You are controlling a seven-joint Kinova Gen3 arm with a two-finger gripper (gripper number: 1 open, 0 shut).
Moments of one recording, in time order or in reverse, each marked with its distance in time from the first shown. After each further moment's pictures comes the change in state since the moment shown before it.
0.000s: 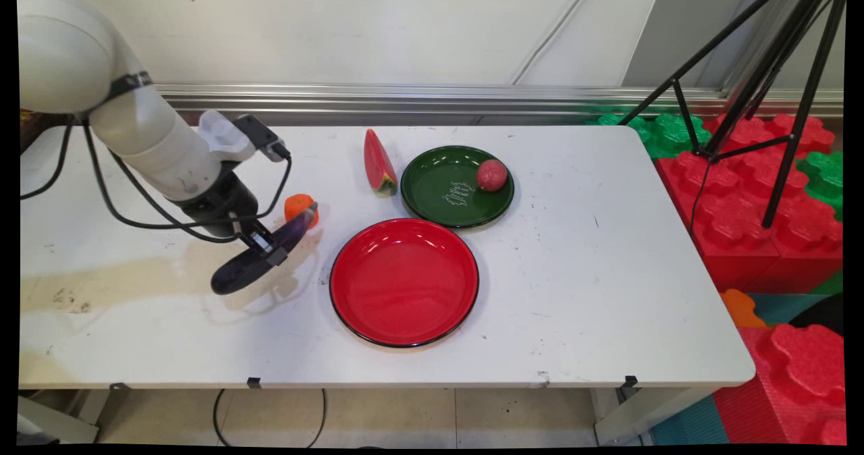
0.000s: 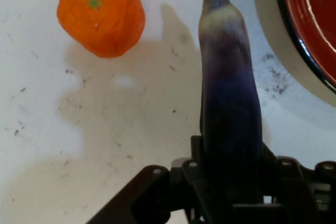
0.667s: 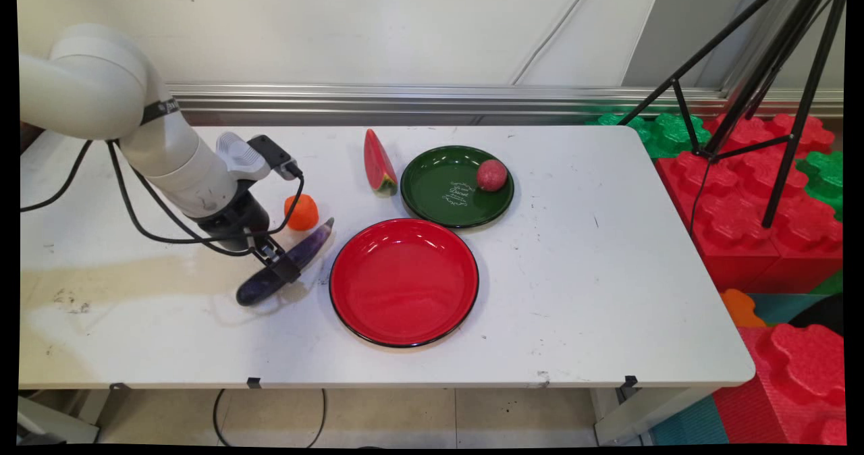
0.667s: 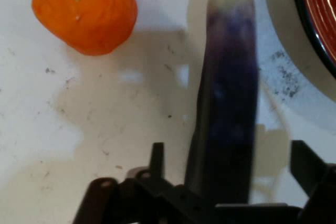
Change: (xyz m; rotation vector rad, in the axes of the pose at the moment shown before) arm 0.000 0.003 0.034 0.001 -0.021 -0.005
